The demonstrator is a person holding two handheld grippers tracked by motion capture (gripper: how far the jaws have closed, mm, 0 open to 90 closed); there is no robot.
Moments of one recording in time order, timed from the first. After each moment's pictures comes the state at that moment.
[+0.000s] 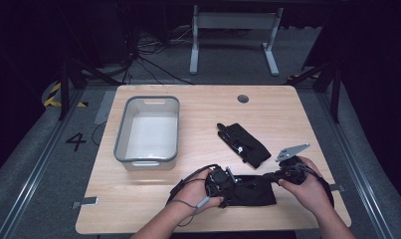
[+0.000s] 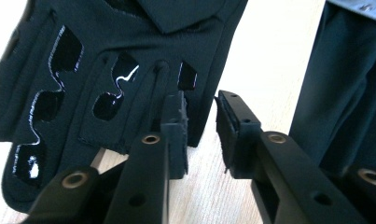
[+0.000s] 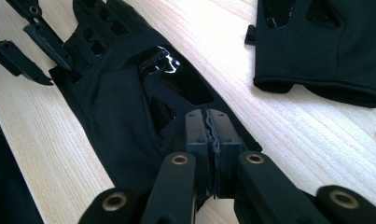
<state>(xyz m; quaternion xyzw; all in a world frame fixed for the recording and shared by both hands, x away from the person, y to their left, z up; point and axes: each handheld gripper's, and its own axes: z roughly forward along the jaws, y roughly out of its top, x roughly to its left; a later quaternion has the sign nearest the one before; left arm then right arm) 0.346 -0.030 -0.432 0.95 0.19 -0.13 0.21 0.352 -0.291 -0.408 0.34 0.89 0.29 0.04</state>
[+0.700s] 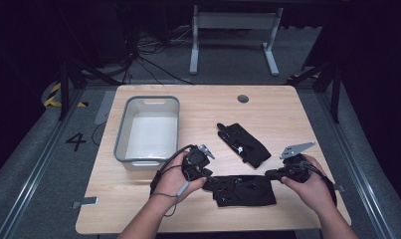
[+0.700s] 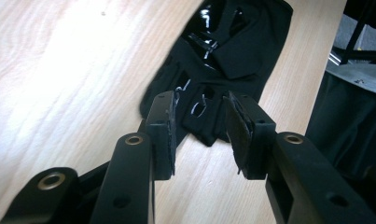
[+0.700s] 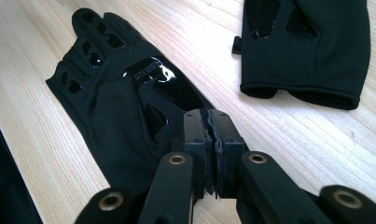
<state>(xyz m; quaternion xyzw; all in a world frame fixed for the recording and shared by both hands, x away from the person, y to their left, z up) 0.362 0.029 -0.383 0.91 0.26 -0.05 0.31 0.352 -0.298 -0.400 0.35 0.88 0.31 0.05</state>
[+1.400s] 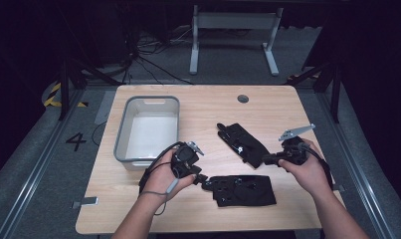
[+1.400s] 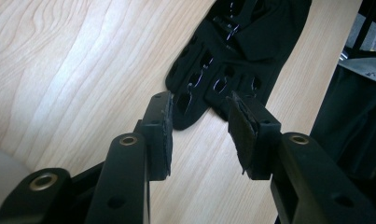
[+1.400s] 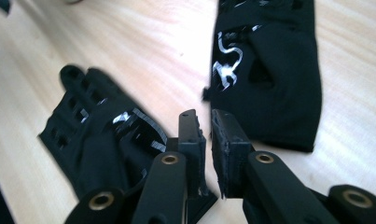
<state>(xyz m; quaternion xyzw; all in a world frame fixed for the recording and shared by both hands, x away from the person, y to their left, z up) 0.364 0.056 -0.376 0.91 0.29 -0.04 0.29 0.390 -0.294 -0.378 0.38 0.86 0.33 0.05</state>
